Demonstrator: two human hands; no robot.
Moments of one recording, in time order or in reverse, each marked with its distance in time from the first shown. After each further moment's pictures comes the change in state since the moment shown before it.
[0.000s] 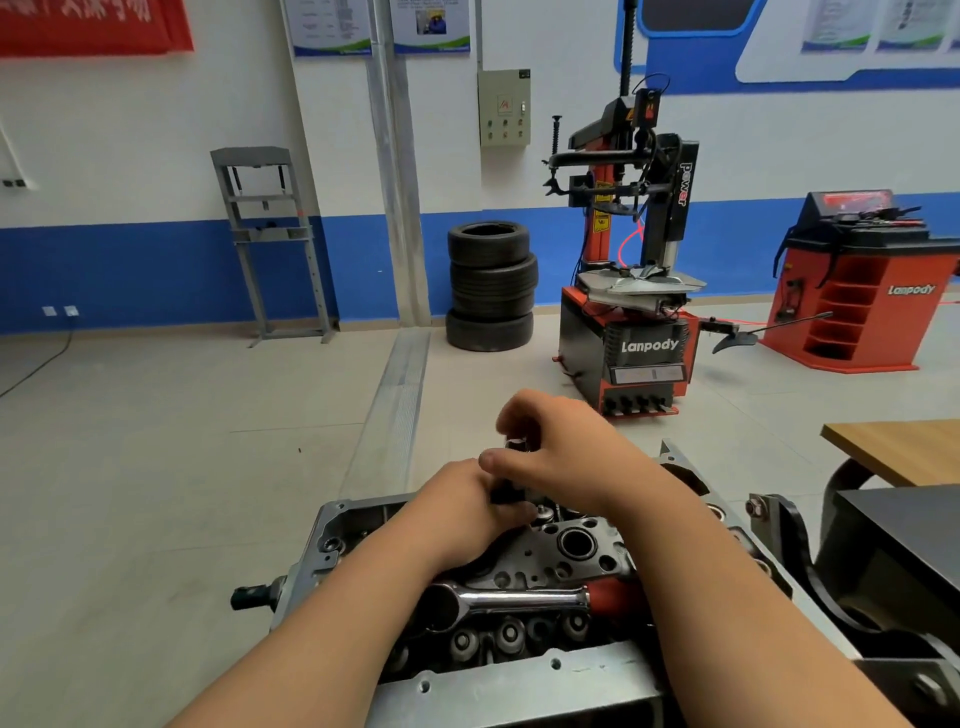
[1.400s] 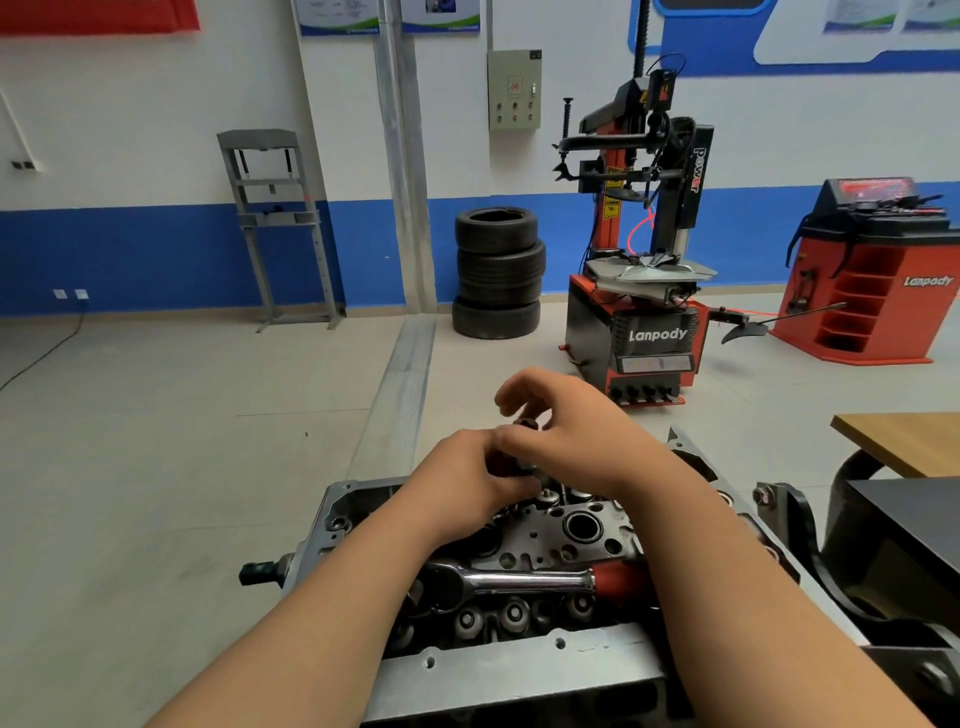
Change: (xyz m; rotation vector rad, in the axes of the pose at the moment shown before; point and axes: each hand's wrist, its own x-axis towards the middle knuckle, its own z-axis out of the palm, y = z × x) left_hand -0.001 -0.002 -0.003 -0.263 0.086 0.009; right_hand 0.001 -0.002 0.000 0.095 0.006 -0.034
